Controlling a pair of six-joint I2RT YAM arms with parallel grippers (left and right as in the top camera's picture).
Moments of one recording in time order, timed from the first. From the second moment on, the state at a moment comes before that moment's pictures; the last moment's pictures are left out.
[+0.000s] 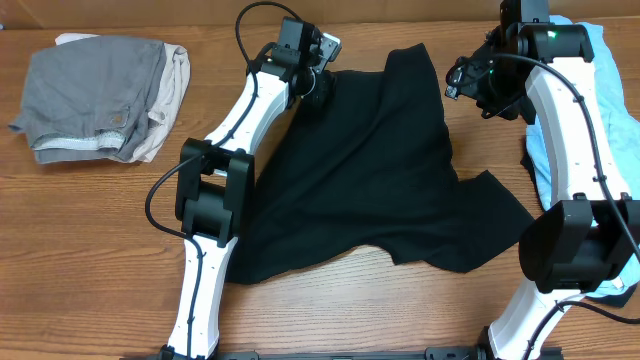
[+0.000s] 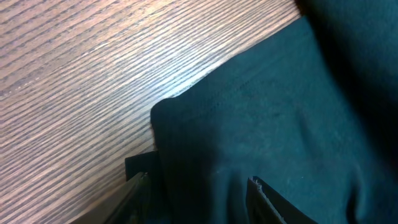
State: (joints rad) left arm -0.32 2.49 2.12 -0.59 0.22 0.13; right arm 0.00 1.99 1.97 -1.24 -0.14 0.33
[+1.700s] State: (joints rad) left arm -0.39 2.54 2.35 -0.77 0.09 0.03; right arm 0.00 1.99 1.97 -1.22 -0.11 0.33
